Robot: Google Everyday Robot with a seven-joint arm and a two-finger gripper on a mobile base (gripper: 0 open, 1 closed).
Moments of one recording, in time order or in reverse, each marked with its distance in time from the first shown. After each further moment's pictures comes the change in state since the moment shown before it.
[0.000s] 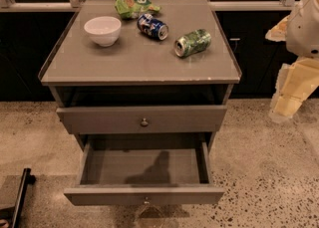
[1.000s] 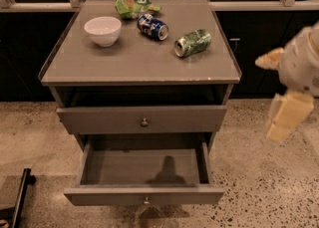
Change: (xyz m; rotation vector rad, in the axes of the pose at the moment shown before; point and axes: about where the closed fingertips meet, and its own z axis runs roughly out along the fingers) arm 0.009 0.018 0.044 -0.041 -0.109 -0.020
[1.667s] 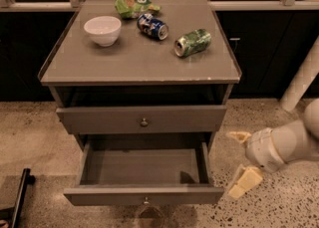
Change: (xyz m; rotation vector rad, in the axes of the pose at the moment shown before) arm 0.054 0.071 0.201 -0.200 -0.349 0.164
